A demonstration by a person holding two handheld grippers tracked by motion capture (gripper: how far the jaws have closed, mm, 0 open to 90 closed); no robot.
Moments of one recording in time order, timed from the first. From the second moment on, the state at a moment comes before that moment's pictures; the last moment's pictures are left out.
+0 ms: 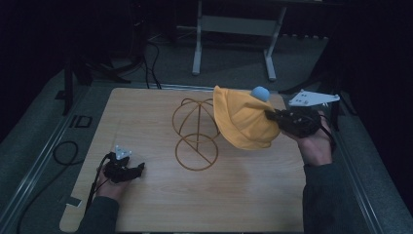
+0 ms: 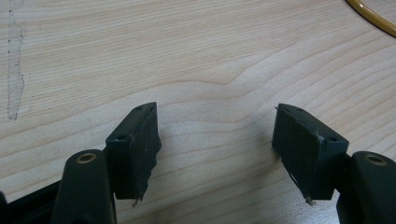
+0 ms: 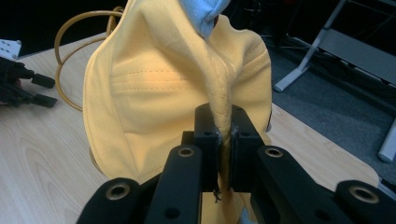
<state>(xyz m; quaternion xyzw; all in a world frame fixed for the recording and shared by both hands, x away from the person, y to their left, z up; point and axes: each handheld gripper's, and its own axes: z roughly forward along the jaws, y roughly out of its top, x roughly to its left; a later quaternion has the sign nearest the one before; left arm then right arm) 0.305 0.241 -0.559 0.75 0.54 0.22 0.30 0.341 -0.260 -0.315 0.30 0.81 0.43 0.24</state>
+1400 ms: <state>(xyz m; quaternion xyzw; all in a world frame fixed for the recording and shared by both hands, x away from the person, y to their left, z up) 0.306 0.241 -0.559 0.76 0.54 0.22 0.30 0.388 -0.142 -0.298 0.23 0.86 0.40 0.22</state>
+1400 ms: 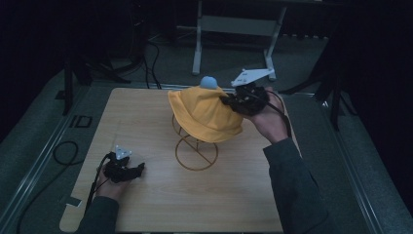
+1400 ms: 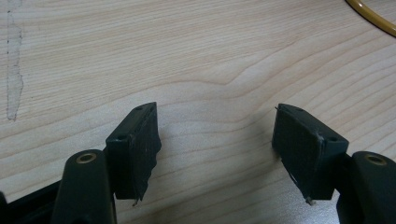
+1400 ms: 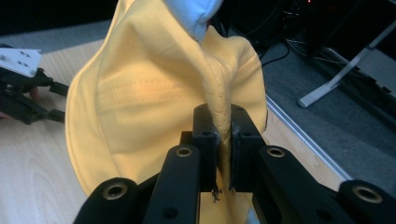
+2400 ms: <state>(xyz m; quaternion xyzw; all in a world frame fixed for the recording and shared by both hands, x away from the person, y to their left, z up) 0.307 0.241 -0.559 0.76 0.54 0.22 0.30 0.386 -0.069 -0.298 0.17 0.89 0.37 0.21</state>
